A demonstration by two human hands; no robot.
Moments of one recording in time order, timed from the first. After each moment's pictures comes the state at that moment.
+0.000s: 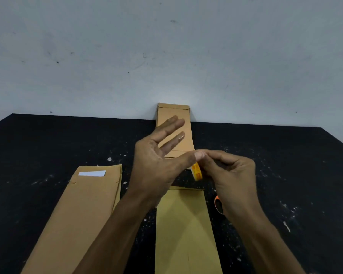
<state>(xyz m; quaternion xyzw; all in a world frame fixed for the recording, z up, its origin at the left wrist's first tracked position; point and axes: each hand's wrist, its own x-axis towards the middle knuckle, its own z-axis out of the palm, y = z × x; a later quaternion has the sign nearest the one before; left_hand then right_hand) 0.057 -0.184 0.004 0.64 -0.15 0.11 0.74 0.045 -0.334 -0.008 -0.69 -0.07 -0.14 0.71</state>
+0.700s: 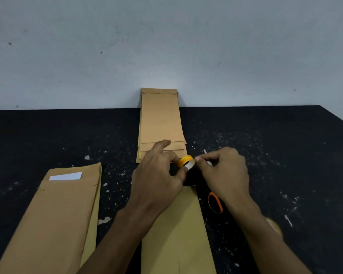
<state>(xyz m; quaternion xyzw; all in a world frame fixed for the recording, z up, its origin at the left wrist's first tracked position) 0.085 -0.208 -0.049 0.93 -0.09 0.13 0.34 0.099 -0.363 -0.059 -0.91 0.09 -0.14 0.37</state>
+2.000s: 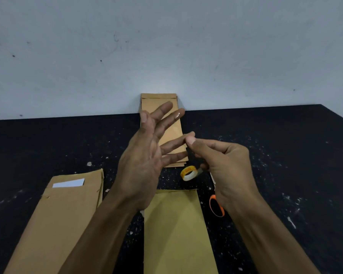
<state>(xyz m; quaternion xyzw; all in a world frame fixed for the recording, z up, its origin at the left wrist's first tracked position) 0.082 -0.196 0.007 0.62 -0.17 -0.01 0.77 0.076 -0.339 -0.006 -0.63 0.09 -0.07 0.77</state>
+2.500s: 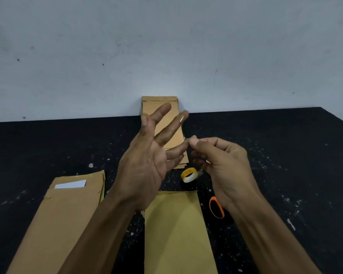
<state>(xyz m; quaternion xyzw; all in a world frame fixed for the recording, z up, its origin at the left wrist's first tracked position) 0.083 -0.194 0.007 0.60 -0.17 -0.06 0.78 0.079 -0.342 -0.005 -0.61 0.08 -0.05 0.79</state>
